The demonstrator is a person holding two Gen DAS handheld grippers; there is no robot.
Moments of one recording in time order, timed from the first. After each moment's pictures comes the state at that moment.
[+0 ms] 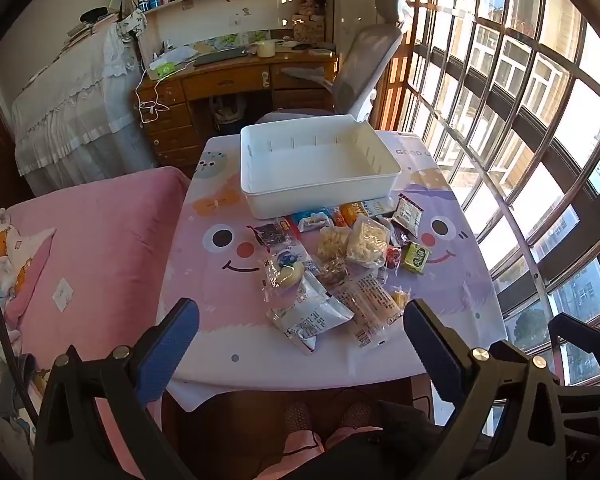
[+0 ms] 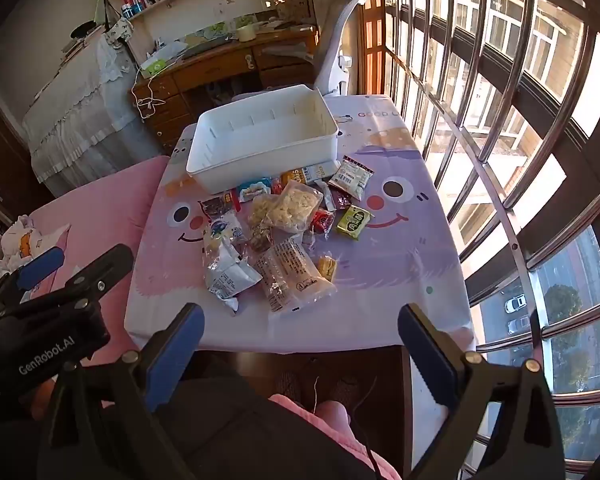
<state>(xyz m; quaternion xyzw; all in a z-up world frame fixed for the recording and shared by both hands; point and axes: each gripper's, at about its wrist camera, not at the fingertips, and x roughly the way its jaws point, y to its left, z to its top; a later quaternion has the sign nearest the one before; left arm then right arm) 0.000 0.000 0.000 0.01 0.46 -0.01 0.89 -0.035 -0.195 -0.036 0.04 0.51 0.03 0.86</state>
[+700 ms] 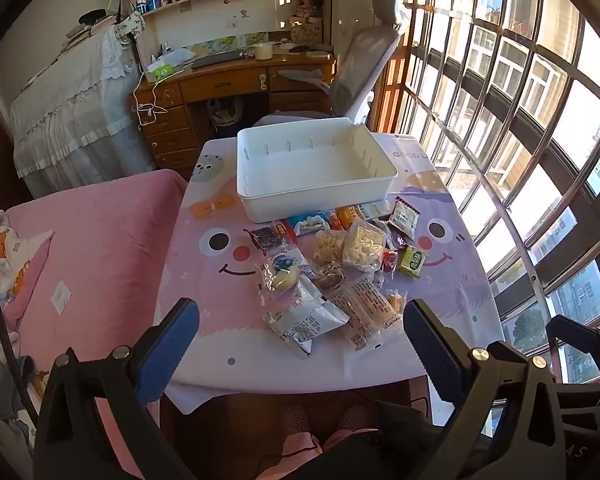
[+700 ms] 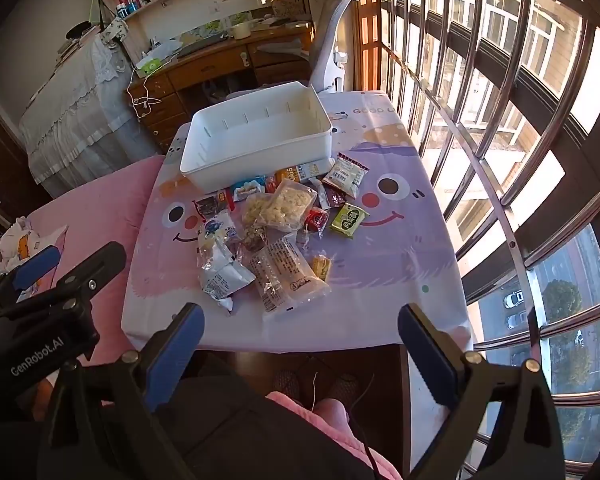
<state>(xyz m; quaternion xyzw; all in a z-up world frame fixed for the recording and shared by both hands) 0.008 -0.003 -0.005 0.01 0.46 -0.01 0.89 -0.033 -0.199 -0.039 0.05 0.51 0.03 0.86</state>
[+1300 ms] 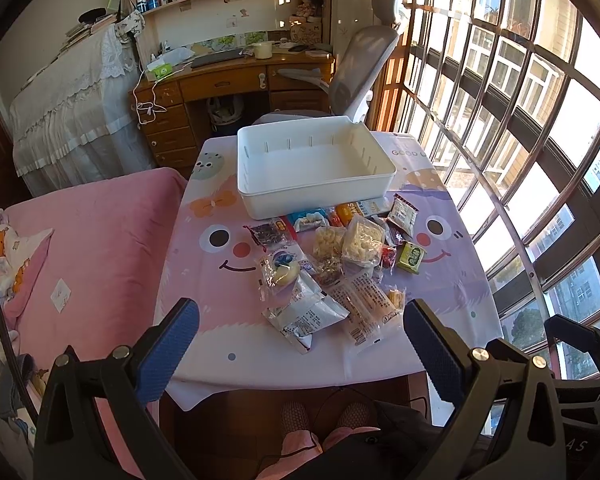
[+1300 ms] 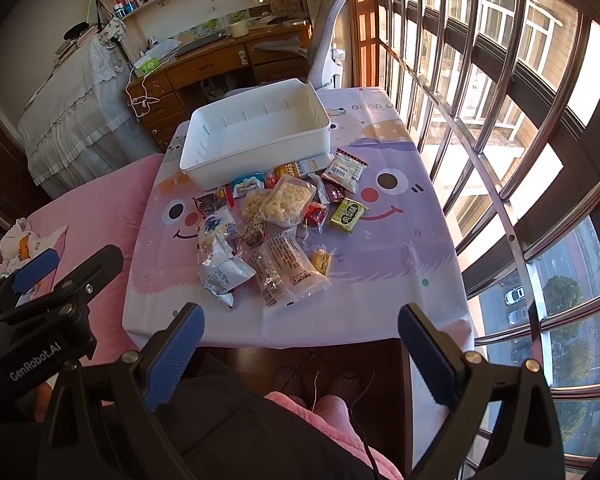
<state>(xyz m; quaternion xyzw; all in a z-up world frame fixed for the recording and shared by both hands) 0.009 -0.003 -0.001 0.00 0.46 -0.01 0.89 -0.038 -0.199 -0.040 0.05 0.51 0.03 0.86</state>
